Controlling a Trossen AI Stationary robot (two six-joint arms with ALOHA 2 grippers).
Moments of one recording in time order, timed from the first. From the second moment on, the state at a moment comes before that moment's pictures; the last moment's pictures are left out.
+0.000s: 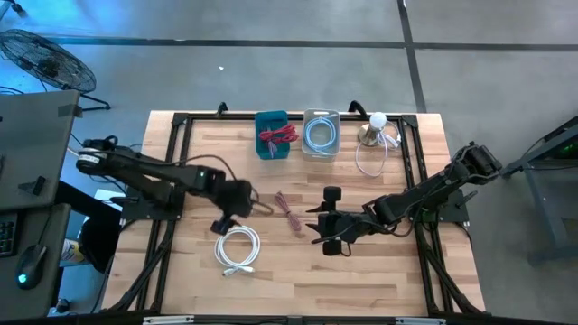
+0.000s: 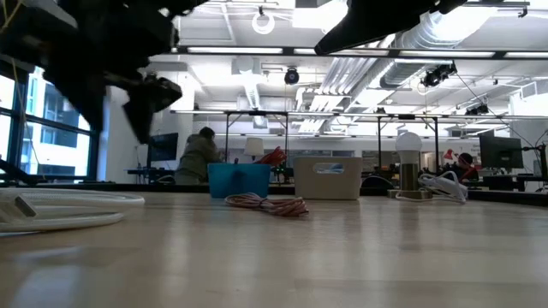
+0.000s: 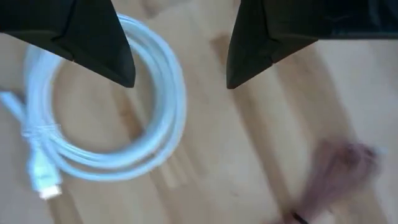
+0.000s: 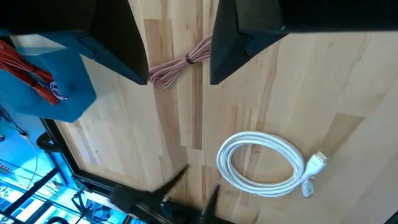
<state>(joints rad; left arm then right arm) -0.14 1.30 0.82 -0.61 0.17 0.22 0.43 1.51 0.97 -0.09 0.54 0.00</state>
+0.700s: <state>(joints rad) -0.57 1.33 0.82 -0.50 0.01 -0.08 0.43 1.51 0.97 -0.09 0.54 0.02</state>
